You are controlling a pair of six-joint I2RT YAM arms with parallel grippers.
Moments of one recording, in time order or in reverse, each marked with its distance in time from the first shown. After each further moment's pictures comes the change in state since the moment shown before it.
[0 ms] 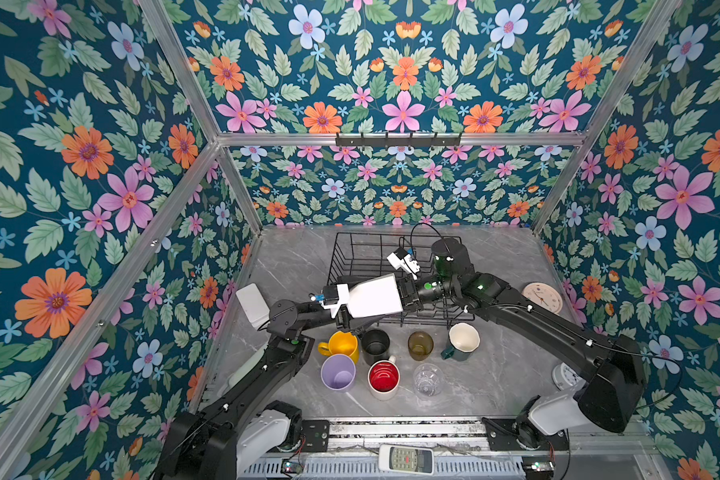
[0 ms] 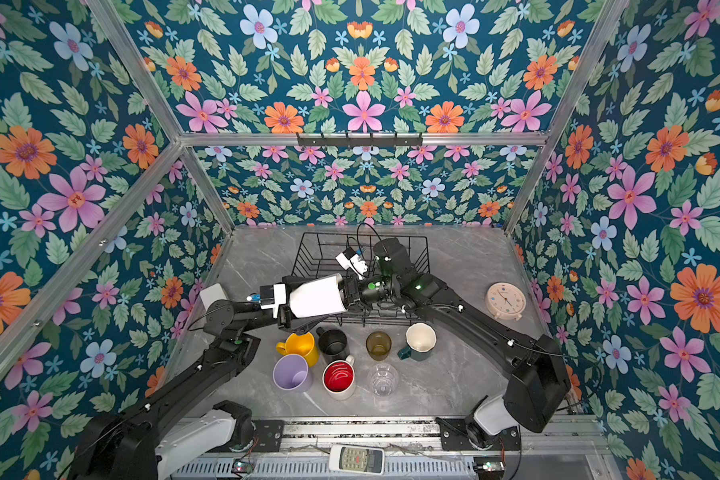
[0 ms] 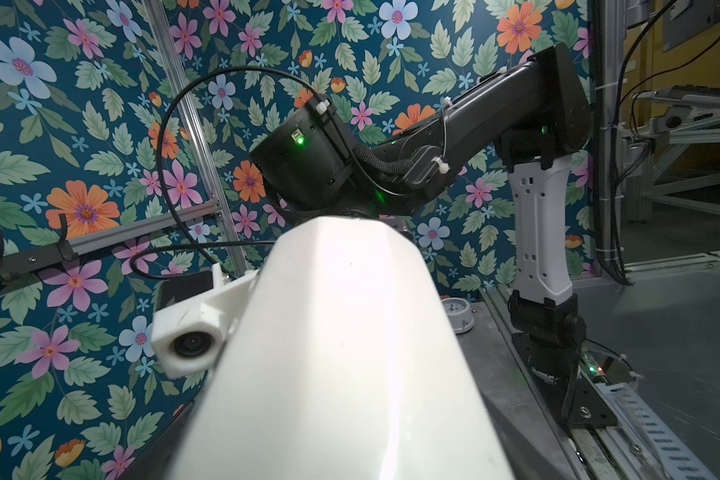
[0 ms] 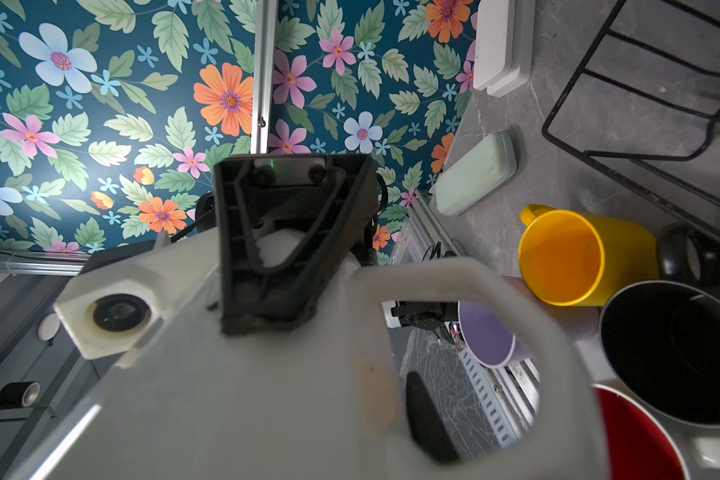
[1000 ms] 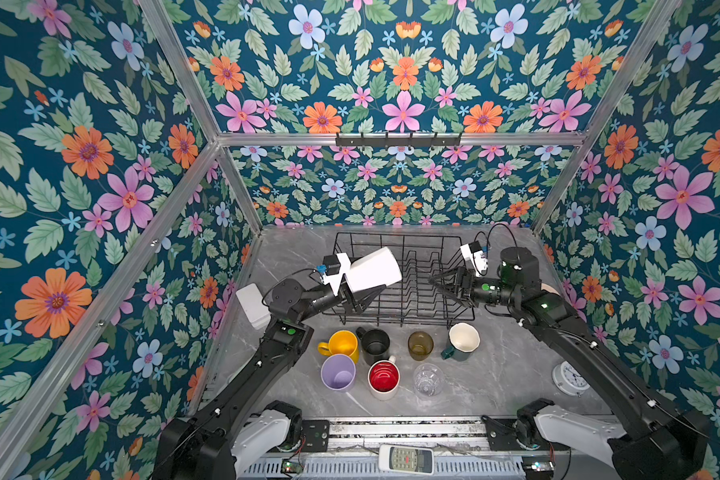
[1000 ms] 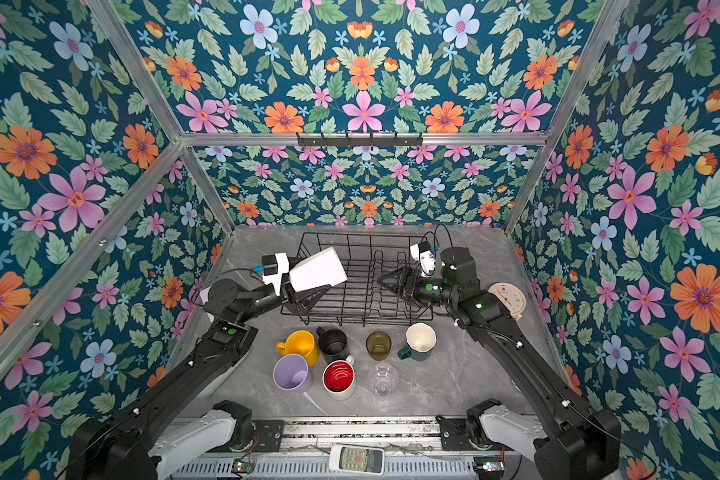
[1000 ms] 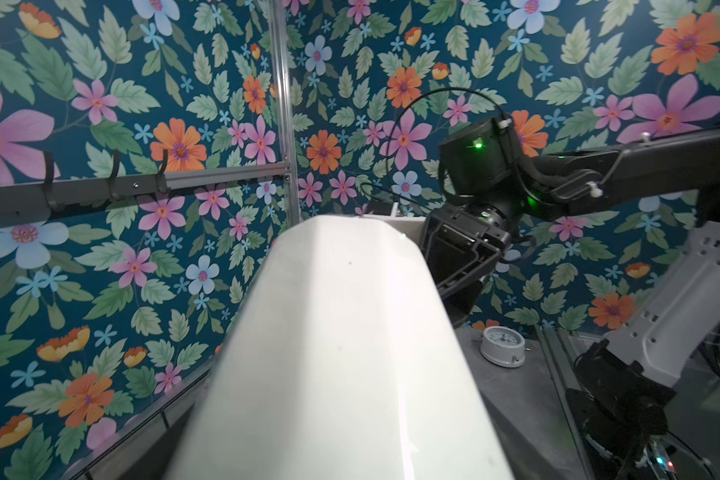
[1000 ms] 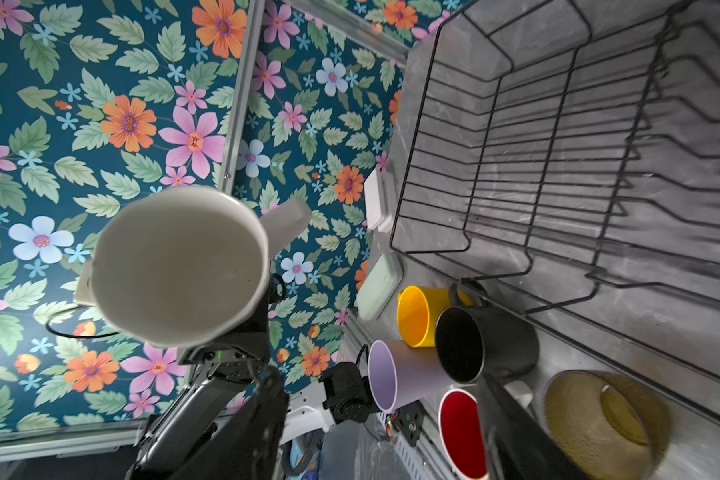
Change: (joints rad) left arm 0.000 0.008 0.208 -0.415 -0.269 -0.034; right arm -0.331 -0.397 -0.257 -0.138 0.256 -0.082
